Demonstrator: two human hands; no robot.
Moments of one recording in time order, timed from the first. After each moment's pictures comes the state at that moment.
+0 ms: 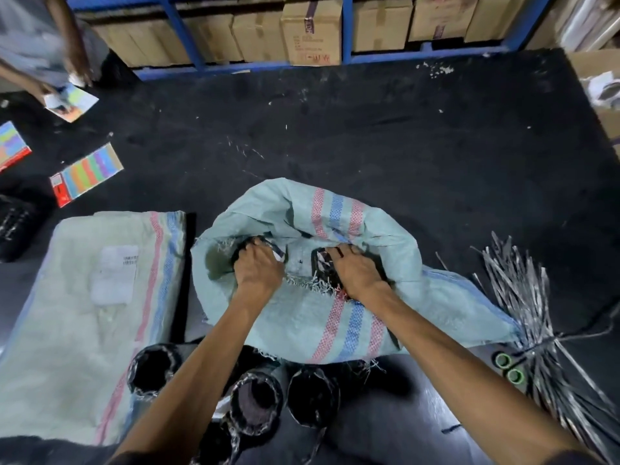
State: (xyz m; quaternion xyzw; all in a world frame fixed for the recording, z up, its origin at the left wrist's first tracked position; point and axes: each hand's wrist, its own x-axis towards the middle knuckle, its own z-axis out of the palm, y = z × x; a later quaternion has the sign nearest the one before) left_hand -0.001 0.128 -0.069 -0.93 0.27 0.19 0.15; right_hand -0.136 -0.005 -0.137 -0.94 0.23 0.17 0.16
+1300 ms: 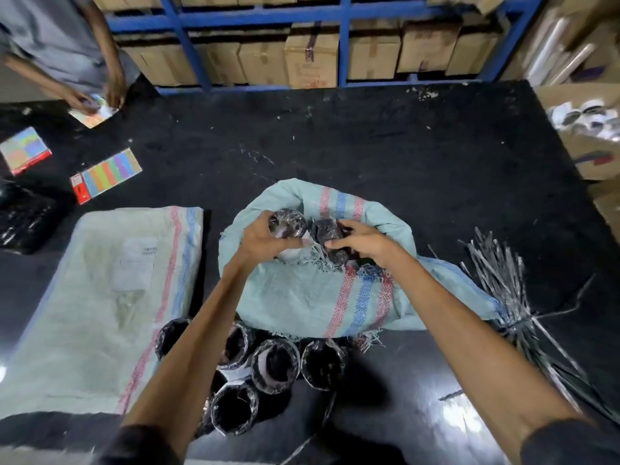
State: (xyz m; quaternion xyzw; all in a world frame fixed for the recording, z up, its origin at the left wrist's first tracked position) left_hand 0.020 0.169 -0.028 -0.87 0.22 0.30 -0.32; right_hand -0.133 -0.013 -0.073 -0.67 0.39 0.10 0.62
